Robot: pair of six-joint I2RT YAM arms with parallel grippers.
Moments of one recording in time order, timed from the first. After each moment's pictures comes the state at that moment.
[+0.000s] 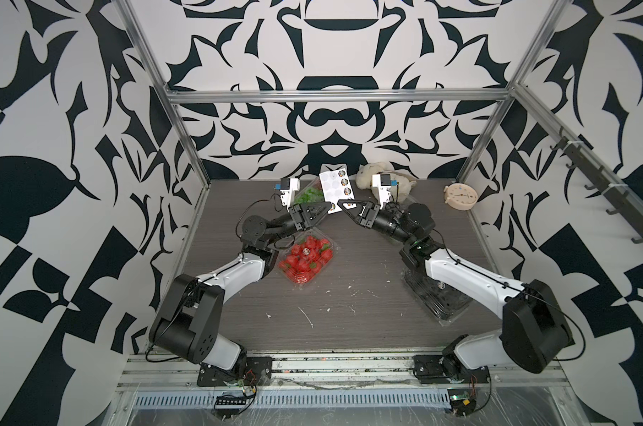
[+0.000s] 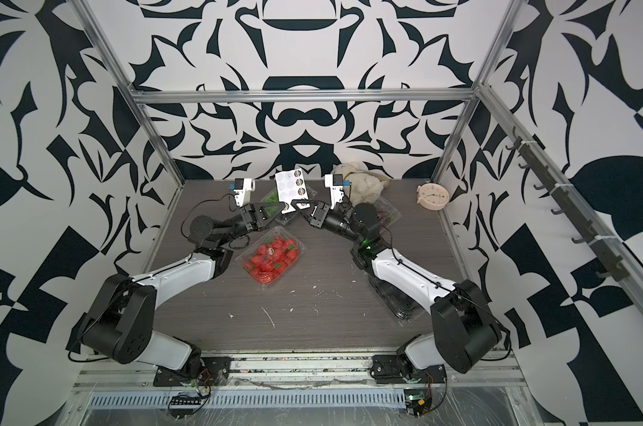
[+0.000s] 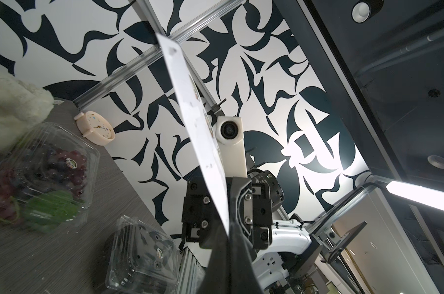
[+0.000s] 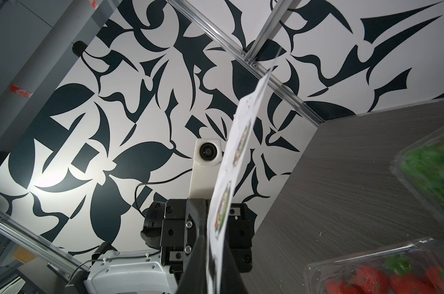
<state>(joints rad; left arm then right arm) -0.40 1.50 0.79 1.23 0.84 -1.41 0.54 1.44 0.93 0.75 -0.62 1.09</state>
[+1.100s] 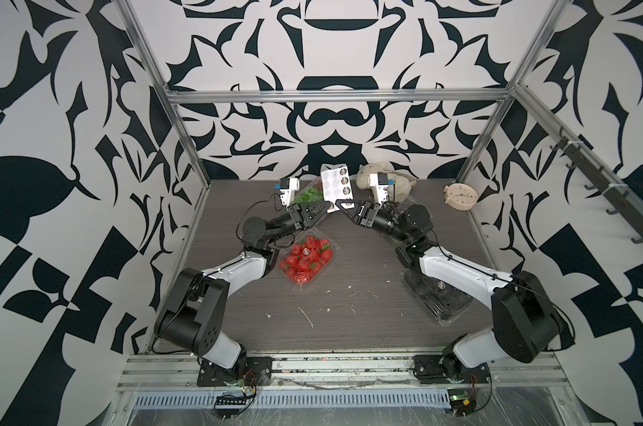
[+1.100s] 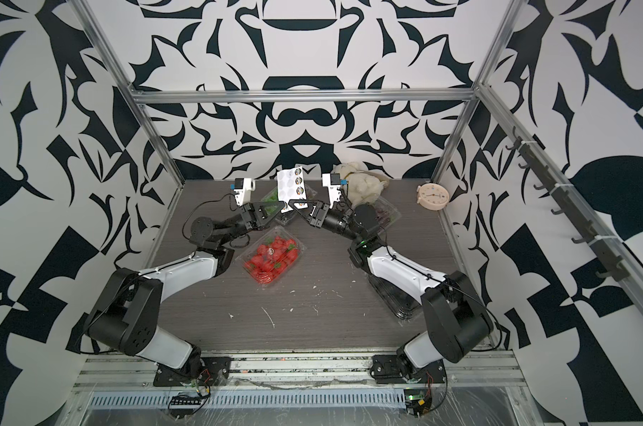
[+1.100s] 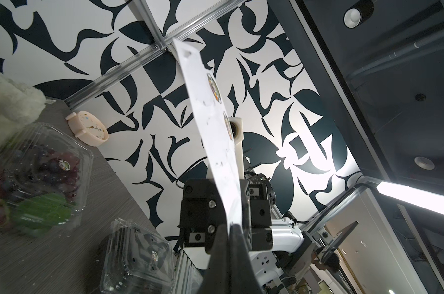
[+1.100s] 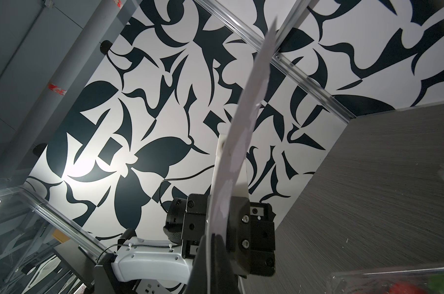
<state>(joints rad) -0.40 1.54 0.79 1.32 0.85 -1.47 0.54 1.49 0.93 0.92 -0.69 1.18</state>
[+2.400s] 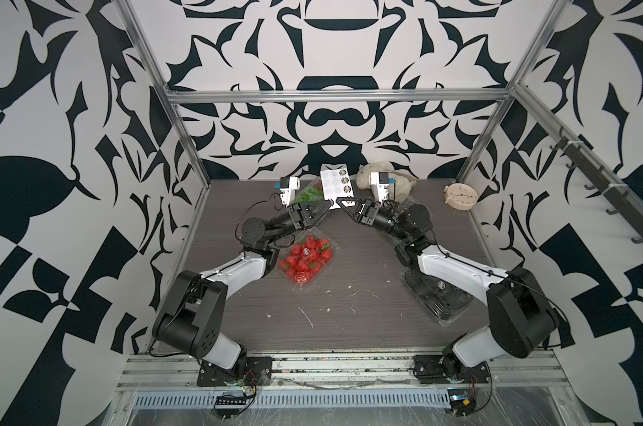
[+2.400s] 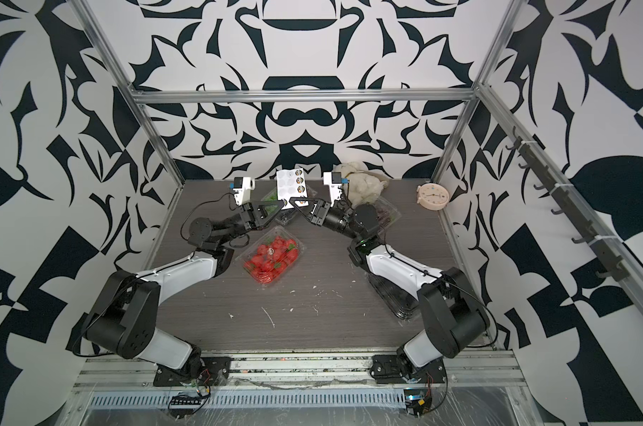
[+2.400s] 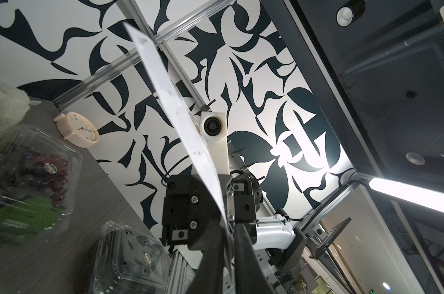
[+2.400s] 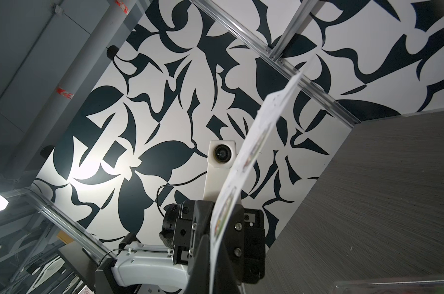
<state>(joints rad) -0.40 1.52 0.80 1.33 0.85 -1.49 0.53 1.52 0.93 0.97 -0.69 1.20</state>
